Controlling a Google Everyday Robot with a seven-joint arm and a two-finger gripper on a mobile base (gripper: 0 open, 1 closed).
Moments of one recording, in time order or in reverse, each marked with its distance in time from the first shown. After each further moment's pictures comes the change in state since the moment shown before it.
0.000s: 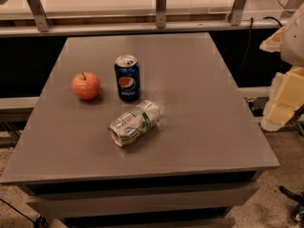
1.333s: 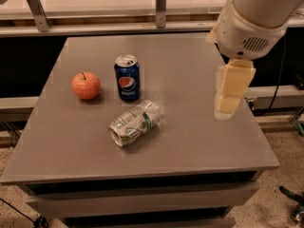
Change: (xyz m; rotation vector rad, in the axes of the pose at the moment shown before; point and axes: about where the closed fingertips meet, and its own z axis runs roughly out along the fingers) arm -0.090 -0.003 0.022 -0.002 0.018 -0.219
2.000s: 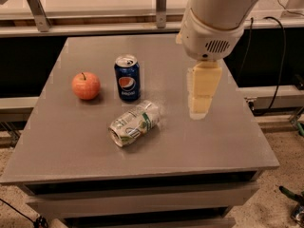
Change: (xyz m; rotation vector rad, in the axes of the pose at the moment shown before) arm -0.051 -0.003 0.016 -0.007 -0.003 -0.129
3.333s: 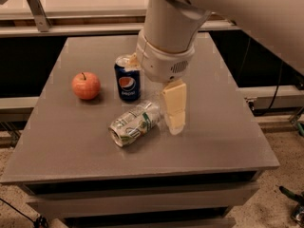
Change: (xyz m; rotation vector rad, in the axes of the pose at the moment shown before) arm -0.073 0.023 0.049 -0.132 -0.122 -0.463
